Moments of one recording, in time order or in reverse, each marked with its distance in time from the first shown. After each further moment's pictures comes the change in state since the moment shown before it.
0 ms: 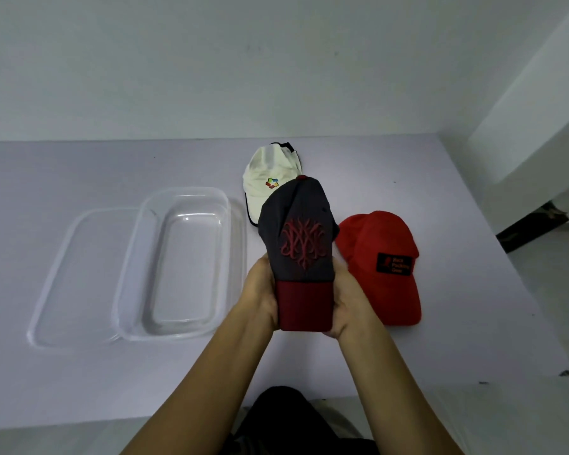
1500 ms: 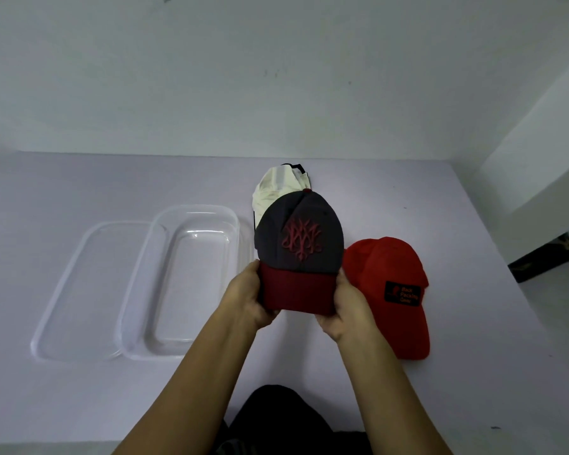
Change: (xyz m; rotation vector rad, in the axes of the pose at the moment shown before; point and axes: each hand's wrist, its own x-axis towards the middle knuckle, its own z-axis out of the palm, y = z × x) left_hand 0.013 0.036 -0.009 -0.074 0.097 -0.056; right_hand 0.025 -0.017 0.013 0.071 0.134 -0.078
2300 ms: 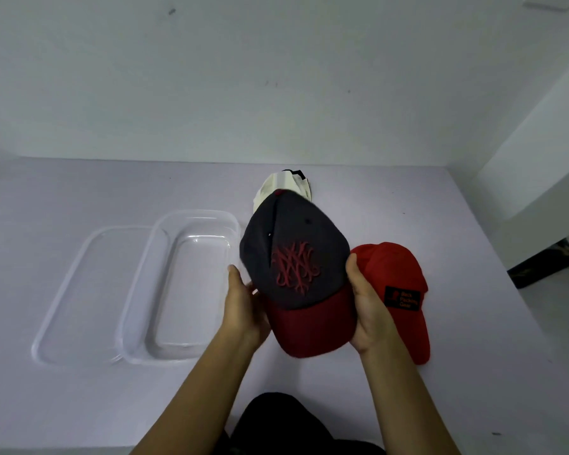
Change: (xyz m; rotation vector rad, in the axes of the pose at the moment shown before) left_hand 0.018 -0.017 -0.019 -0.074 -0.194 0.161; right_hand -0.007 -0.014 -0.023 -0.138 -0.465 -0.144
